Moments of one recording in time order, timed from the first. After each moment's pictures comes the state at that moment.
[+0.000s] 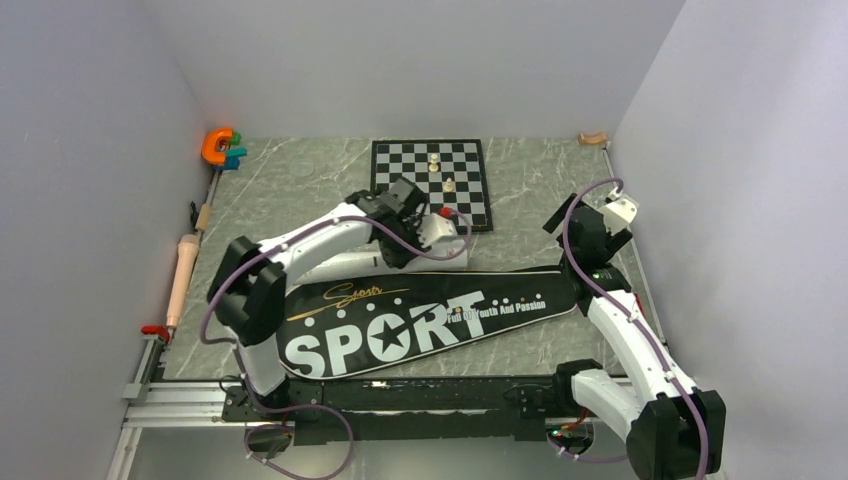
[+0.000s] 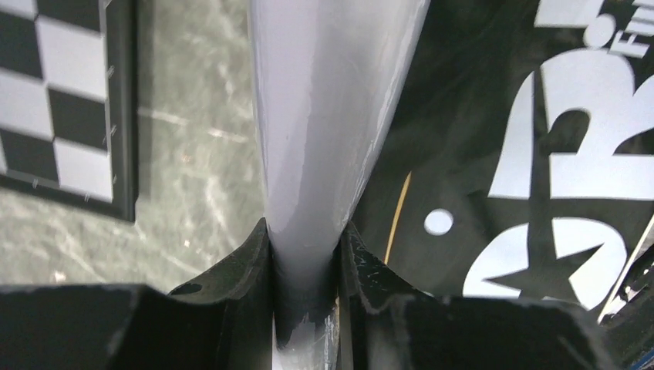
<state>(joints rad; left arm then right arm) -0.68 1.75 1.42 -0.79 0.14 0.53 0.15 0.95 0.65 -0.13 0.59 0.52</state>
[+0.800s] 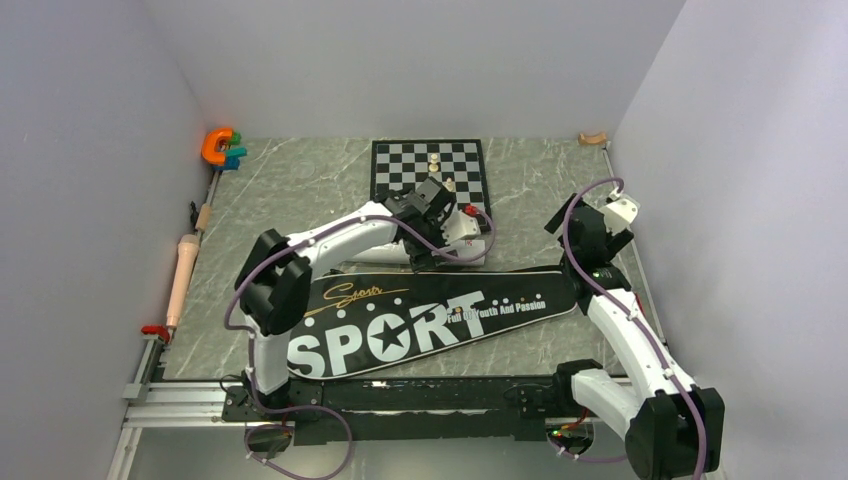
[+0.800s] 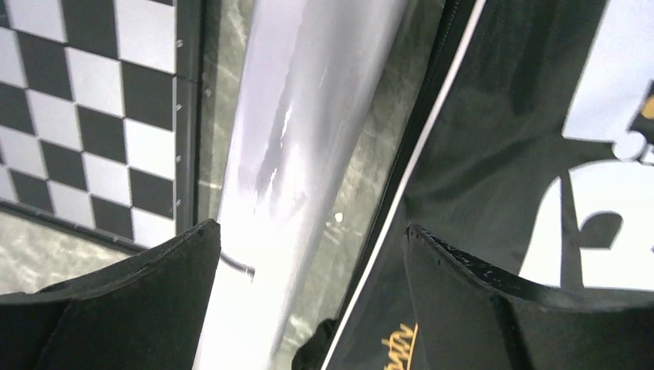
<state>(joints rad) -0.81 1.94 1.59 -0.73 0.02 0.53 0.13 0.96 0.65 -0.13 0.60 0.52</state>
